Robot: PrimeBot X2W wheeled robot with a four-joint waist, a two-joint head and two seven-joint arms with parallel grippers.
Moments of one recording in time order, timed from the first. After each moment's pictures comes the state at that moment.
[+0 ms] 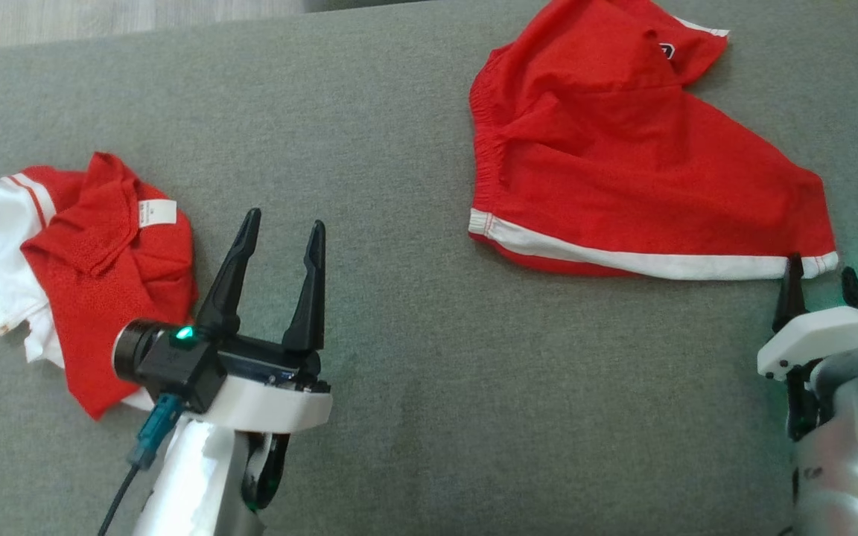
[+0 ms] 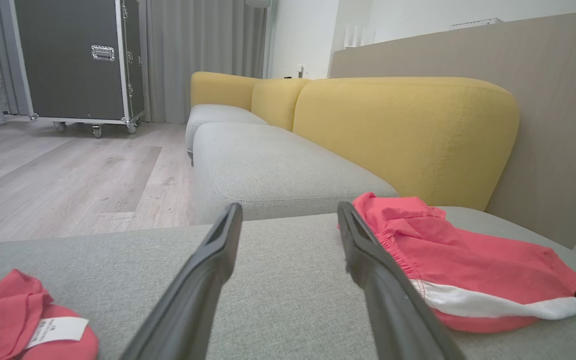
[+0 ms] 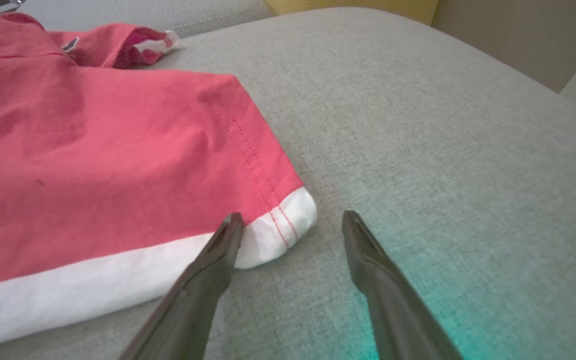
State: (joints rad) left arm -0.22 0.05 -0.23 0.16 -0.17 -0.12 -0.26; right arm -0.47 -0.05 -0.49 0.83 -0.10 0.13 -0.14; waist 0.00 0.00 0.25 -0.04
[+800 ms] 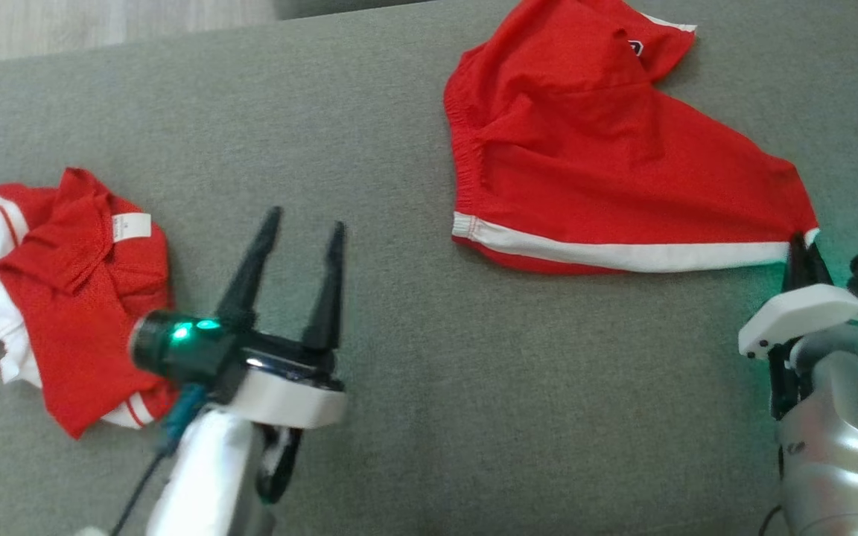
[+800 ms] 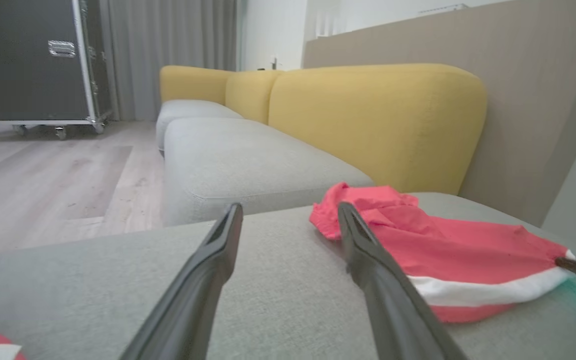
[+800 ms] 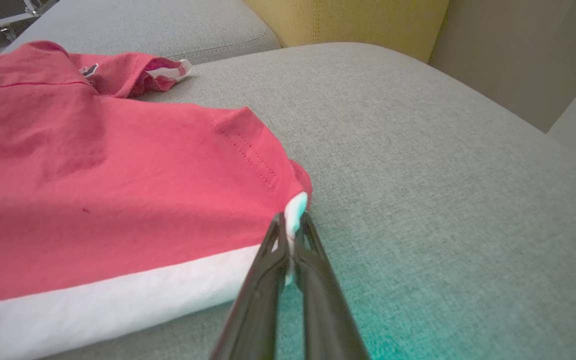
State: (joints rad) left arm -0.25 0.05 -0.26 0.19 -0.15 -0.12 -0.26; right arm -0.57 -0.05 -0.51 0.96 -0.21 0.13 -0.23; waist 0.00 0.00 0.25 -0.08
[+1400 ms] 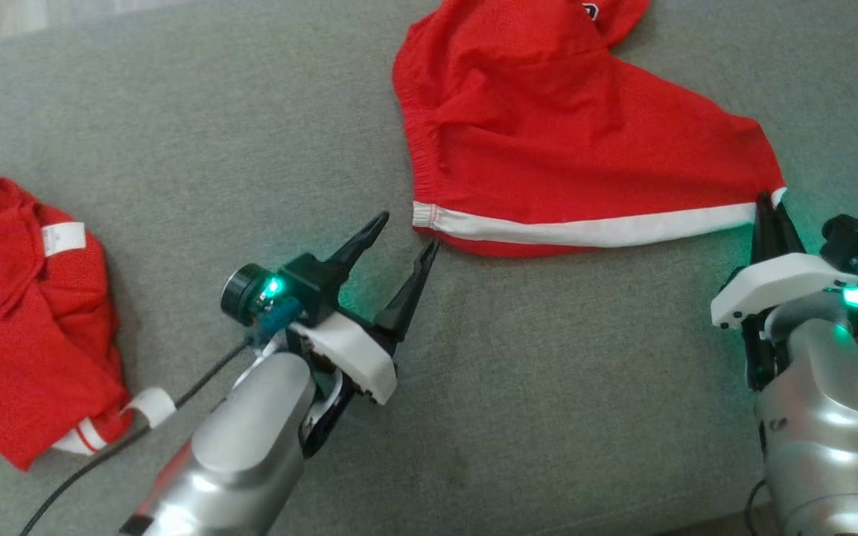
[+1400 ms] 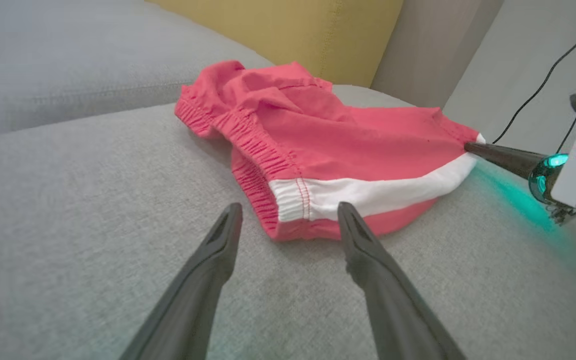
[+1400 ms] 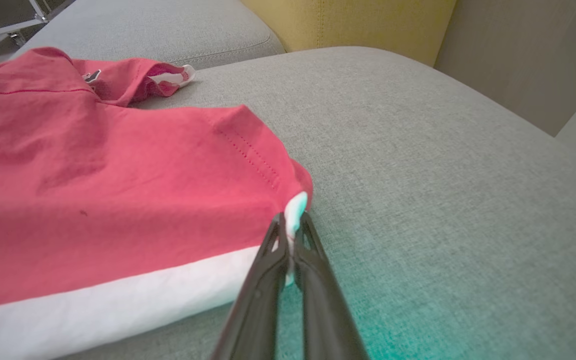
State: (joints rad) left arm -0.56 0.11 -0.68 0.57 -0.40 -0.13 -0.16; right arm -0.61 -0.05 -0.33 0.95 -0.09 0.13 -0.25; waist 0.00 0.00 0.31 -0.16
